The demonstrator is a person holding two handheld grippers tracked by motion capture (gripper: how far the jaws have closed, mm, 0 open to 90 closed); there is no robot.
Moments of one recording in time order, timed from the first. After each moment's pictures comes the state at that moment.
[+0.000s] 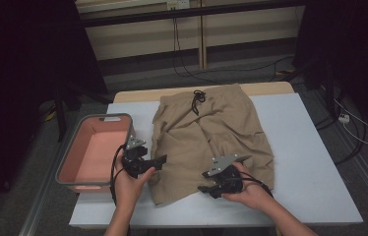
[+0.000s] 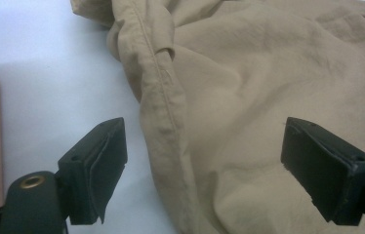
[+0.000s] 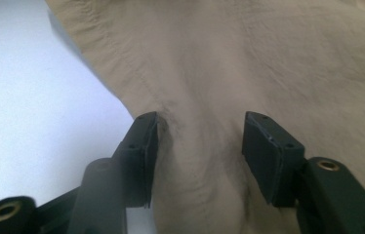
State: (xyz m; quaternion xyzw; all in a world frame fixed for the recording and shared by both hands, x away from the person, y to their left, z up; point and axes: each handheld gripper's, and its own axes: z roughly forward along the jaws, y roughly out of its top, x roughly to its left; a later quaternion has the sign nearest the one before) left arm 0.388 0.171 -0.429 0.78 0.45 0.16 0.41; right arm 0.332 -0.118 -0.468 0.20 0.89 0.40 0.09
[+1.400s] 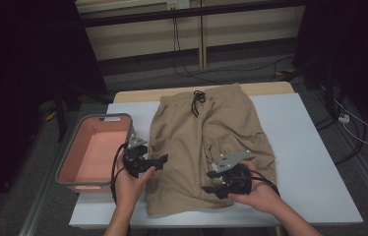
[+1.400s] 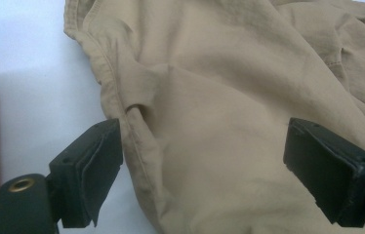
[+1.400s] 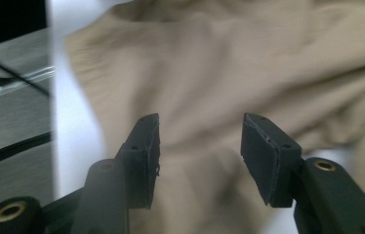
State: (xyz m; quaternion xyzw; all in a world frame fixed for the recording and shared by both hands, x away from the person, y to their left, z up) left arm 0.388 0.168 -0.426 0.78 0.44 0.16 0.41; right arm 0.314 -0.134 -0.426 0.23 0.87 0.42 0.08
